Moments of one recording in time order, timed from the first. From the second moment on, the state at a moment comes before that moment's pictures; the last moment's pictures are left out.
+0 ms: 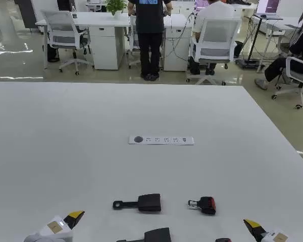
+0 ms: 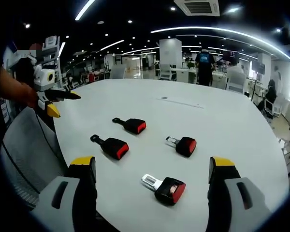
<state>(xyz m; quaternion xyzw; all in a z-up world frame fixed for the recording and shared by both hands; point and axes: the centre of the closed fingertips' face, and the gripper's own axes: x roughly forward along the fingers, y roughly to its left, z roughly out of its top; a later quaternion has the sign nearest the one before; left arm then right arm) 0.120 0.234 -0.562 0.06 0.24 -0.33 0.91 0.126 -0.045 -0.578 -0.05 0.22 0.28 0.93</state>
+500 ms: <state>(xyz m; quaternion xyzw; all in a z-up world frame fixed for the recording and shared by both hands) 0.122 0.233 -0.563 0.06 0.24 -0.33 0.91 0.126 -0.047 -0.578 -0.05 0.22 0.28 0.93</state>
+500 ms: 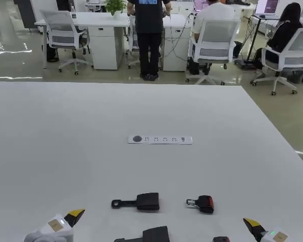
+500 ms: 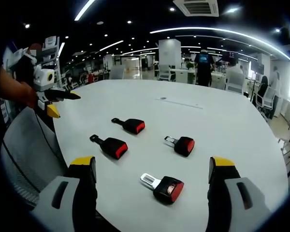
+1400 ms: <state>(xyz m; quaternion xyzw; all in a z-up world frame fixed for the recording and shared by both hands) 0.120 0.232 -0.562 0.06 0.24 -0.34 0.91 0.127 -0.049 -0.585 -0.05 0.23 0.29 0.93</state>
